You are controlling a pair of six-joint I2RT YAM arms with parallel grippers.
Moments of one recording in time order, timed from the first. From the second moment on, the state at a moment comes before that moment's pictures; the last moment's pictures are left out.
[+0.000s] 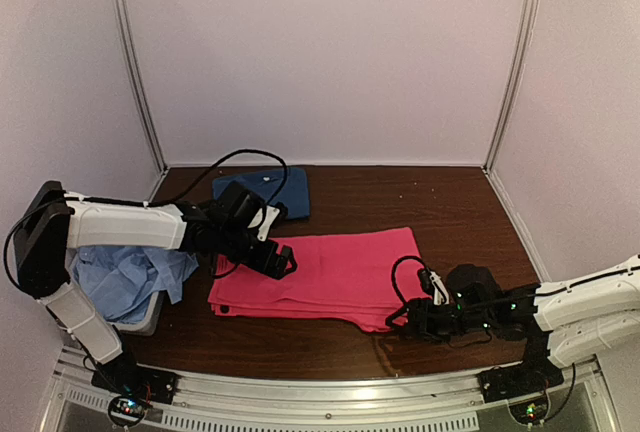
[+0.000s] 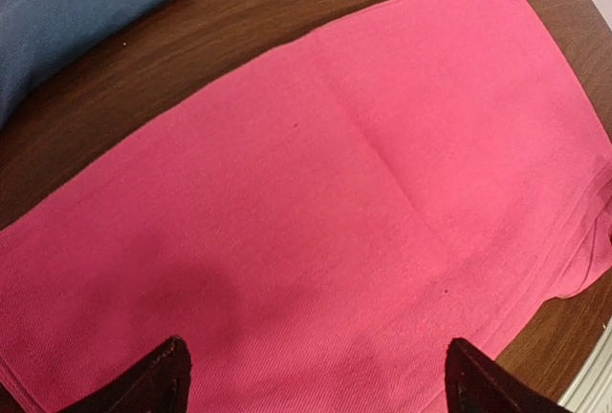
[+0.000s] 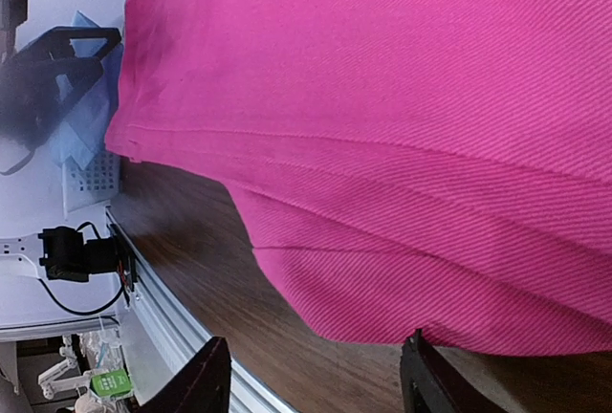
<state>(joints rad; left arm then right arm) -0.79 1.60 0.97 -0.28 0.09 -0.29 0.99 1.08 0.27 0.14 -0.14 1.14</state>
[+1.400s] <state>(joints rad) -0.73 1.61 0.86 -0.37 -0.02 -0.30 0.37 1.37 0.38 0.27 -0.43 0.84</state>
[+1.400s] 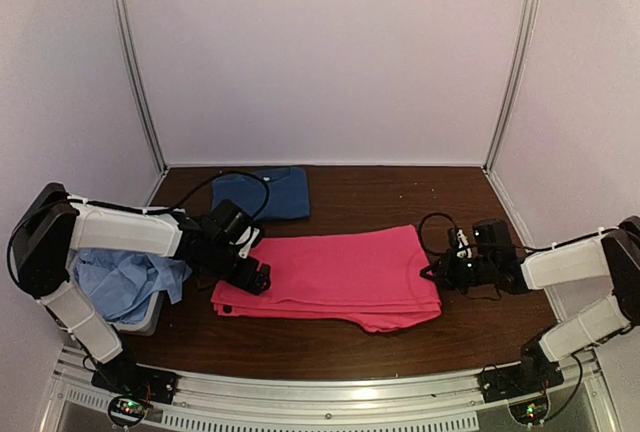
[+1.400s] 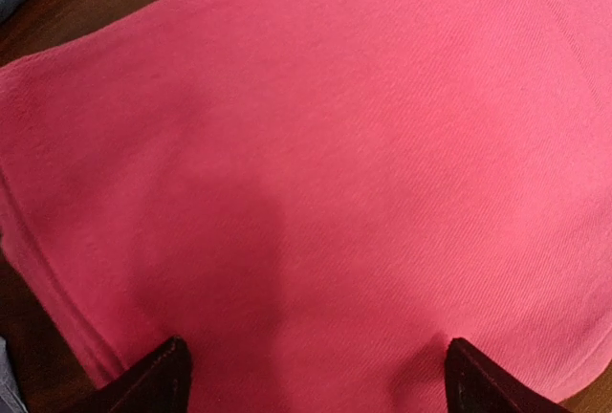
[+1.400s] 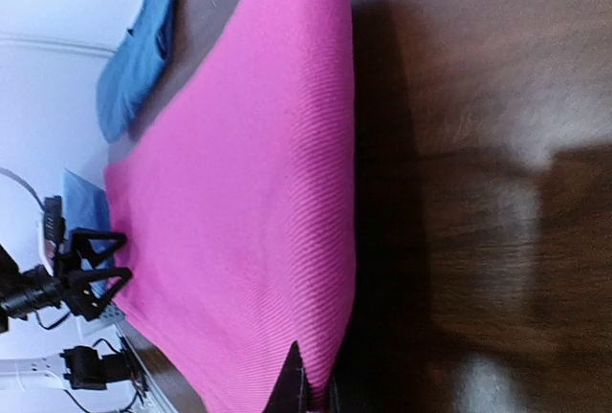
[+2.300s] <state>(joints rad) -0.71 1.66 0.89 -0.21 0.14 -0.37 0.21 1.15 0.80 -0.27 -0.55 0.63</state>
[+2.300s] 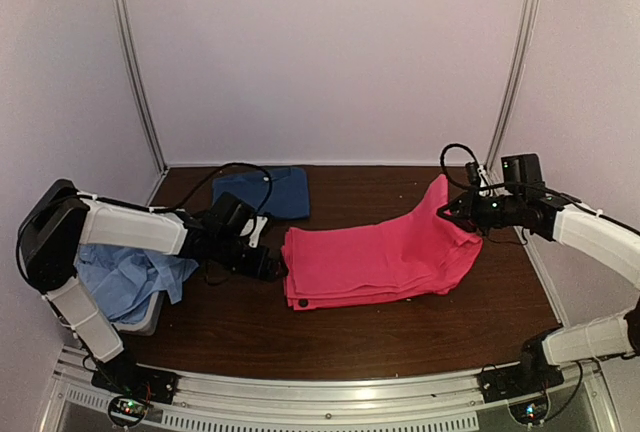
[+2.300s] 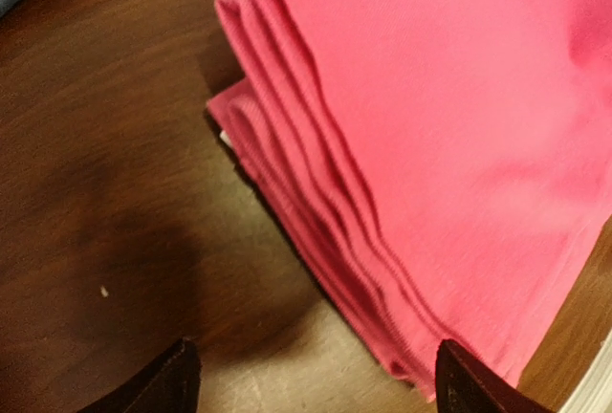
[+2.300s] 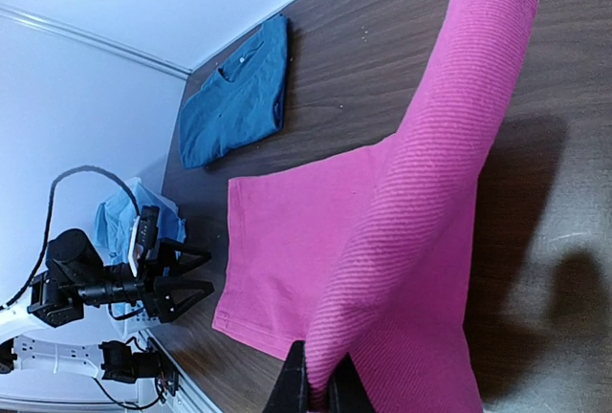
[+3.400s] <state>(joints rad) -0.66 1.83 0.77 0.30 0.39 -0.66 0.89 1.90 1.43 -0.20 -0.30 0.72</state>
